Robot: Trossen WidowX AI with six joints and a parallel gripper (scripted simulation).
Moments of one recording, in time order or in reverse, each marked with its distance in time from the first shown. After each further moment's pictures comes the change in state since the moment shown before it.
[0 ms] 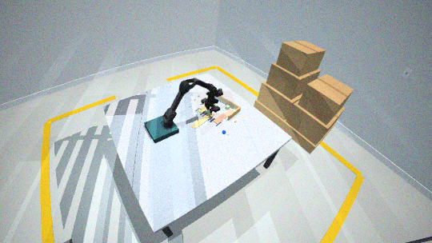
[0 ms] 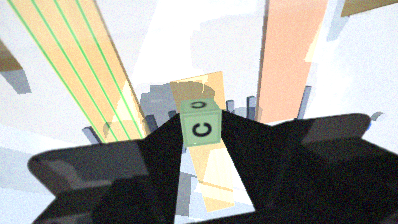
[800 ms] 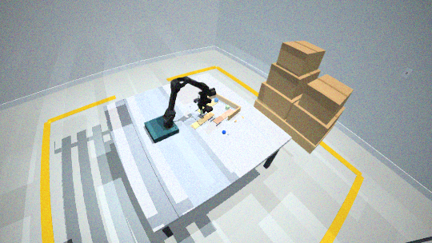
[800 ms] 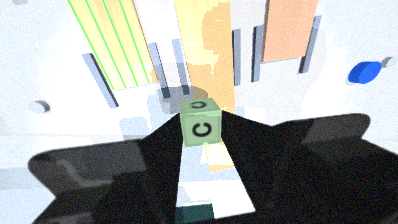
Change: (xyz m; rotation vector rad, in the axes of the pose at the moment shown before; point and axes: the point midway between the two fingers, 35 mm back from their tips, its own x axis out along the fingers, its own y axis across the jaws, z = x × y) arm -0.026 0.013 -0.073 0.002 0.012 0.002
